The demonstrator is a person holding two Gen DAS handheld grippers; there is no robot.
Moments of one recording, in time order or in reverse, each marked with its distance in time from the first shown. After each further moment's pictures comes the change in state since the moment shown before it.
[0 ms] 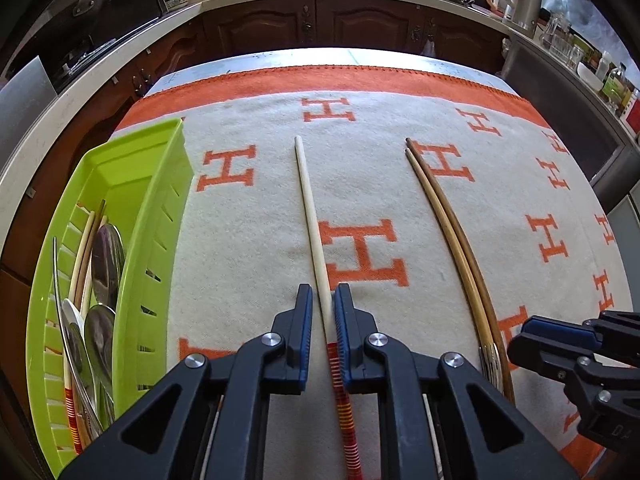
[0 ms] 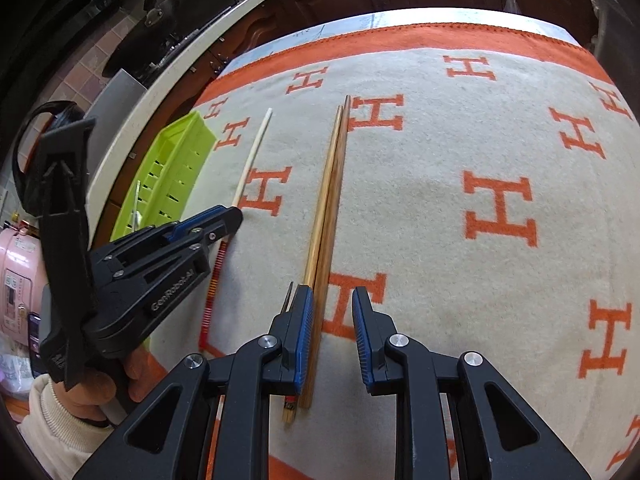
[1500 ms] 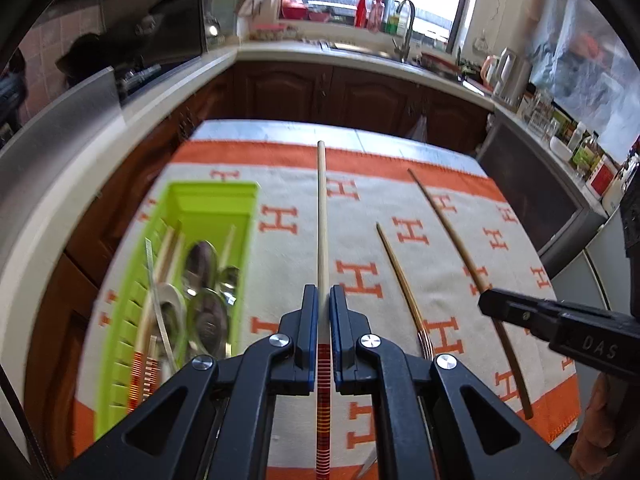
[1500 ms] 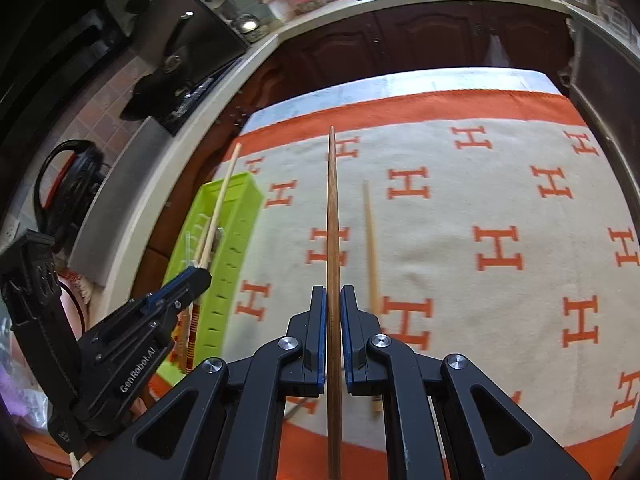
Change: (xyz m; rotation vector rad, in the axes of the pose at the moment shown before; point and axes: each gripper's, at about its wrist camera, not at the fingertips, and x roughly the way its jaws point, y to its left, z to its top) left arm -0.132 0.049 -0.026 -0.128 -0.216 -0.078; right arm -0.090 0.071 0.007 0.049 -0.164 0.026
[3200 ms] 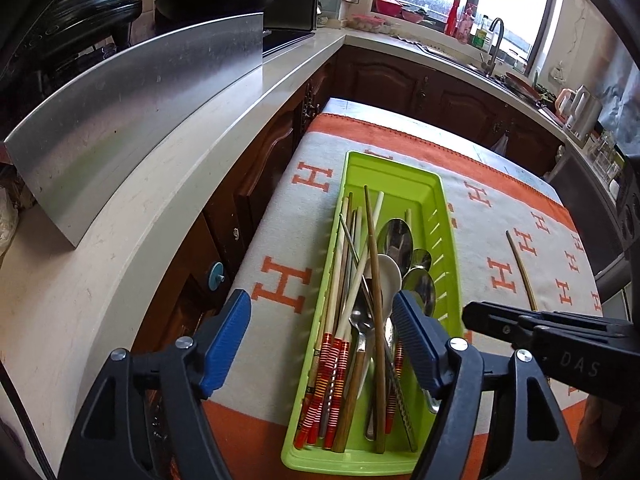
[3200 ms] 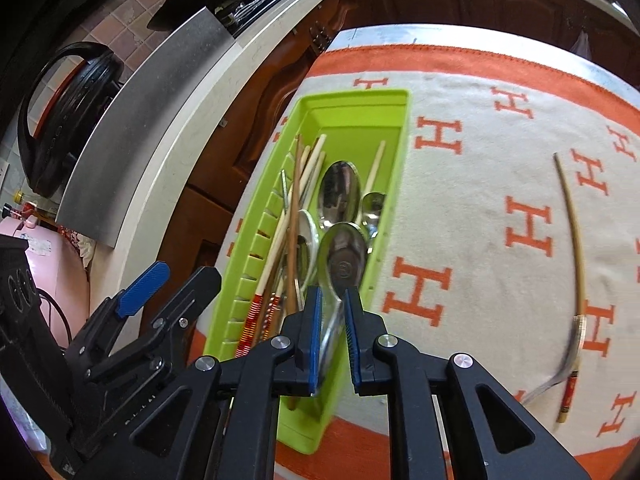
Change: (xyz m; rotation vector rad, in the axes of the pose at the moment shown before) left arm -0.010 0.157 -0.025 -0.178 0.057 0.151; right arm 0.125 0.164 -0.002 -0.118 0.197 -0.003
